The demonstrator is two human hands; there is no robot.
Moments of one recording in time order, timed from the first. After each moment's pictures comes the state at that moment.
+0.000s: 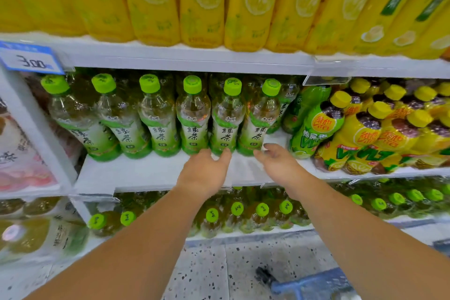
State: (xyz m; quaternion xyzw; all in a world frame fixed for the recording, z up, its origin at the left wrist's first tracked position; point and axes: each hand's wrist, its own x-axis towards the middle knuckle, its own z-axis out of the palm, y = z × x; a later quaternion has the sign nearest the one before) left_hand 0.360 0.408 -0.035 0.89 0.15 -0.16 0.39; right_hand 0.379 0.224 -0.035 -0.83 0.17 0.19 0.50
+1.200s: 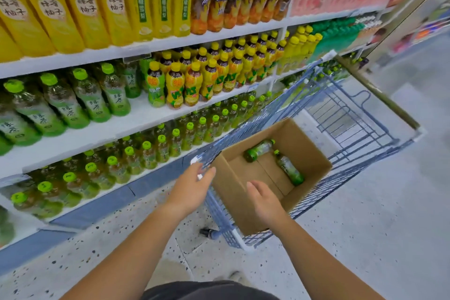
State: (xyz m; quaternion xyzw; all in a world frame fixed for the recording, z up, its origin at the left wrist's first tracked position) left_hand 0.053 0.256 0.120 0.77 -0.07 -0.37 0.52; right_hand -0.073 0.073 0.113 -0.78 0.40 0.09 0.46
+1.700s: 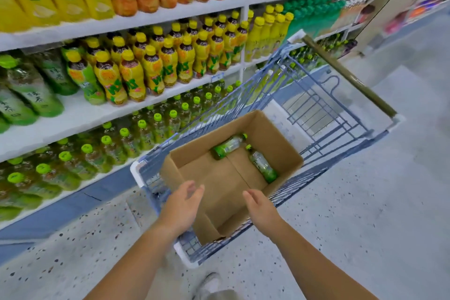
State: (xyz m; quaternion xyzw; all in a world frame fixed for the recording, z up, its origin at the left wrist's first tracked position) left_hand -0.024 0.096 0.087 0.77 -0.03 -0.41 0.48; right_hand -0.140 -0.097 0.080 -0.77 0.43 0.17 0.45
